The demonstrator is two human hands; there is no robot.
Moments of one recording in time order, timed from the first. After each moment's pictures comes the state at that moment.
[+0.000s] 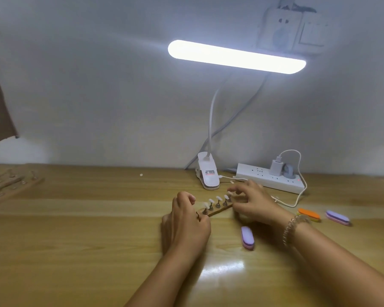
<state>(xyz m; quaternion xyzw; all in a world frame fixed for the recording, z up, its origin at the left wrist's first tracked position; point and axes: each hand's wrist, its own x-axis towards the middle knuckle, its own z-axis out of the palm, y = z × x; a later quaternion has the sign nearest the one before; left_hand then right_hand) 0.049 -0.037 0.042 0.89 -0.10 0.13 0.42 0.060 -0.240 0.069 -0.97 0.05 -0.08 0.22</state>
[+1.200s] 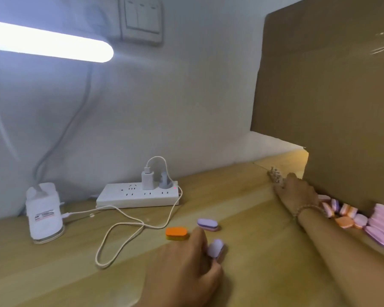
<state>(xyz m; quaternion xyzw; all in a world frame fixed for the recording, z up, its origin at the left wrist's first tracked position) -0.013 -0.264 0.046 0.86 -0.44 0.04 0.25 -0.078 -0.599 0.058 -0.84 0.49 -0.22 0.06</state>
